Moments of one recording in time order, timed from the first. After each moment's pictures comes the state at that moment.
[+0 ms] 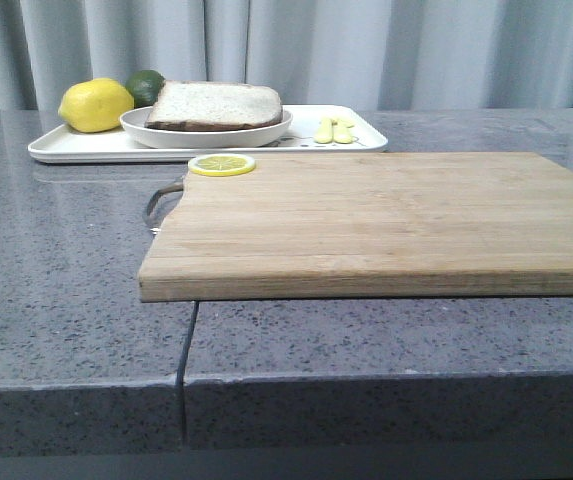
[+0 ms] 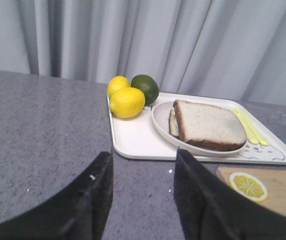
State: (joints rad) left arm -0.08 0.56 -0.45 -0.70 0.11 0.42; right arm 0.22 0.44 -0.49 0.12 0.30 -0.09
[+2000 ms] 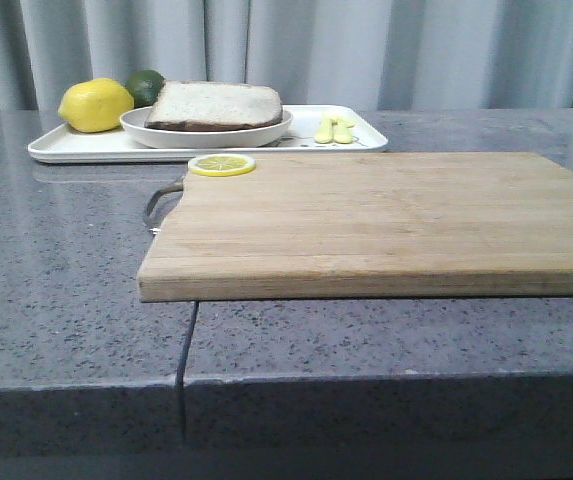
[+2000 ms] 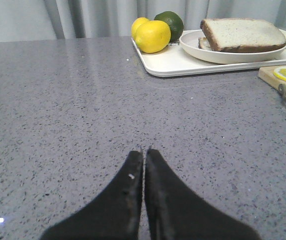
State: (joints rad) left arm -0.08 0.15 -0.02 -0.05 0.09 -0.01; right arm 0.22 0.44 -0.47 0.10 0.29 -0.09
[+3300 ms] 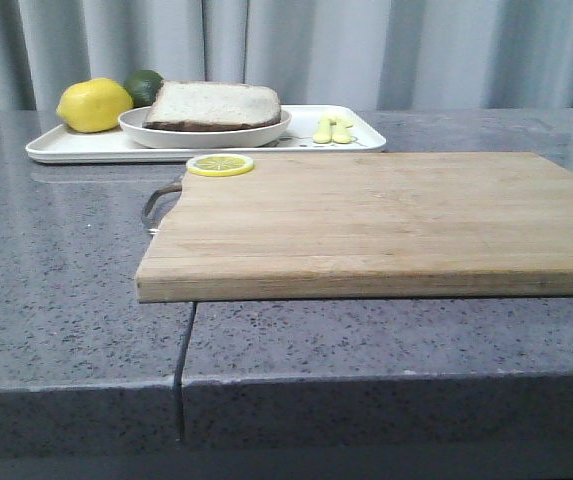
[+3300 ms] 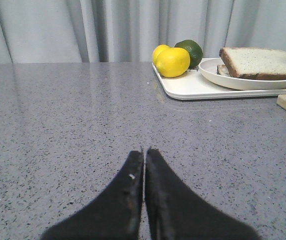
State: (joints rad) left arm -0.02 0.02 0.00 0.05 0.11 -0.12; right arm 0.22 0.44 -0.47 0.10 0.29 -0.09
